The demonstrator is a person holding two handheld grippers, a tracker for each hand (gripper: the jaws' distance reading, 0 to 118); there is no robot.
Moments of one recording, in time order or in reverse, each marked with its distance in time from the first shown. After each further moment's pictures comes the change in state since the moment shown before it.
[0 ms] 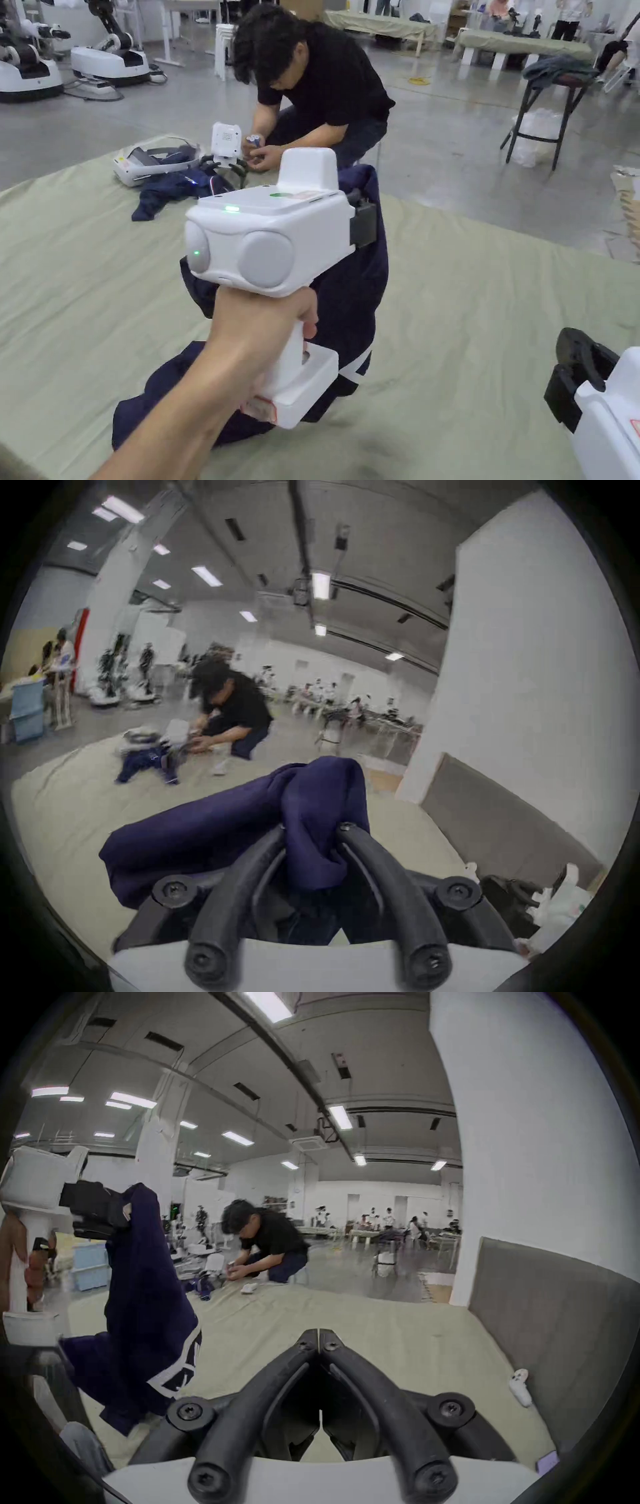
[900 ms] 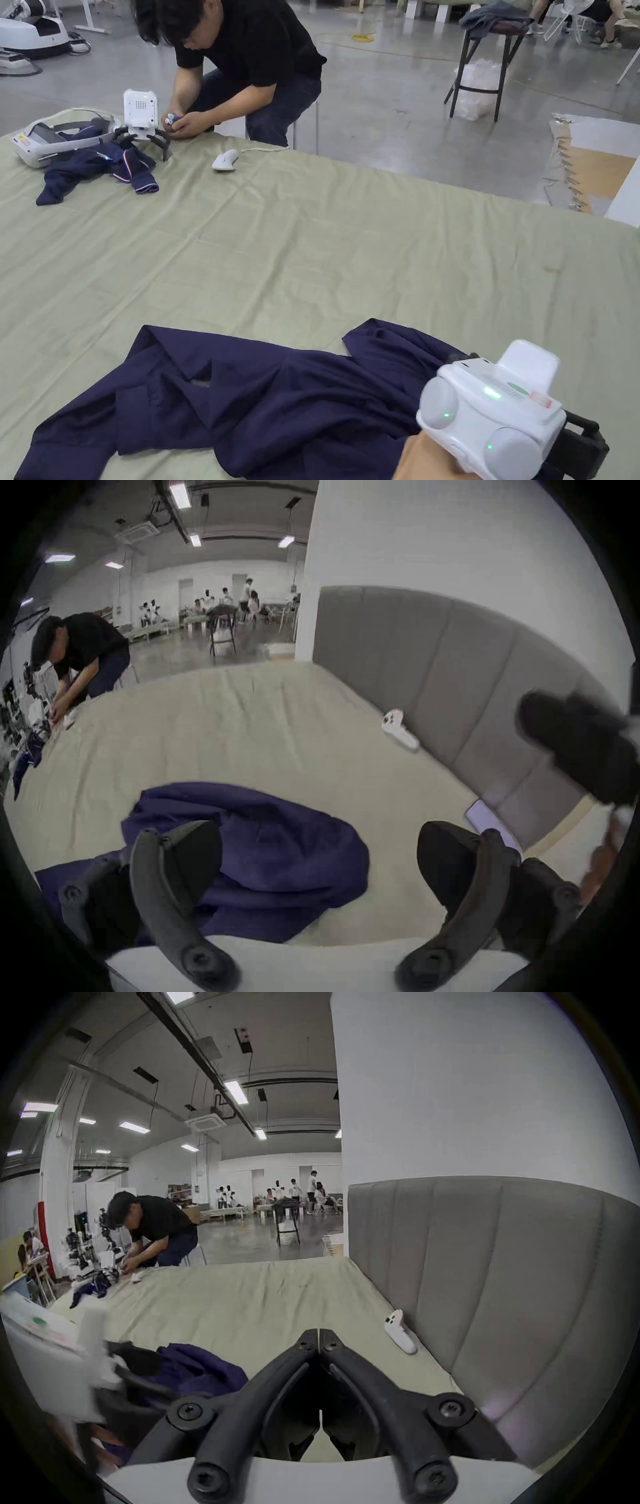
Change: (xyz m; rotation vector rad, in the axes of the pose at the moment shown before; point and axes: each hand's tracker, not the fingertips) left arm 0.230 -0.177 -0.093 -0.421 -0.348 -0.204; right arm 0.171 -0.060 0.055 -0.132 -0.379 -0.145
